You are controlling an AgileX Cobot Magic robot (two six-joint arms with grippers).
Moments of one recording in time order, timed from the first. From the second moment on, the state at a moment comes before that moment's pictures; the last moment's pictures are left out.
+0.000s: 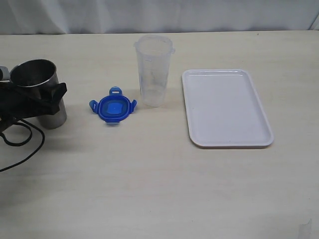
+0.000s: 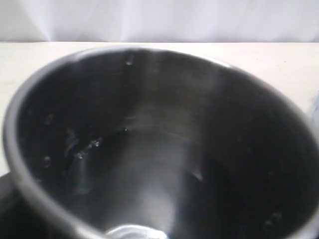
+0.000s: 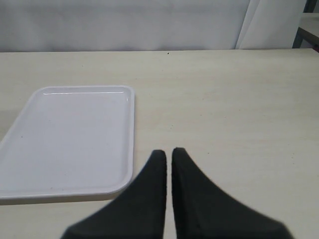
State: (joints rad) left arm 0.01 1.94 -0.42 0.40 -1.14 -0.20; right arm -0.11 0.00 0.00 -0.01 0.36 -0.05
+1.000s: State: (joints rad) left arm 0.01 1.76 -0.42 0.57 -1.12 -0.31; right arm -0.11 0.00 0.00 -0.01 0.36 -0.05
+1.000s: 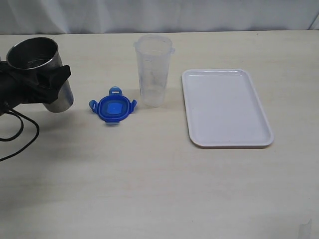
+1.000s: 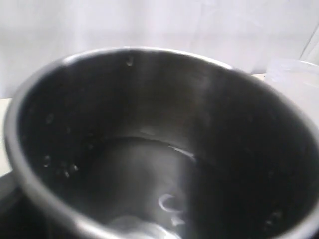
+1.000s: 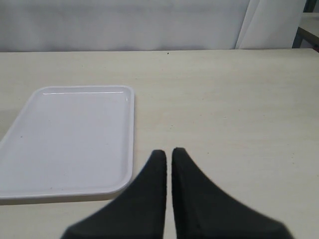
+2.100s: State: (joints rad) left arm -0.30 1.82 -1.13 0.58 -0.56 -0.46; right arm -0.11 0.00 0.00 -0.01 0.36 -0.05
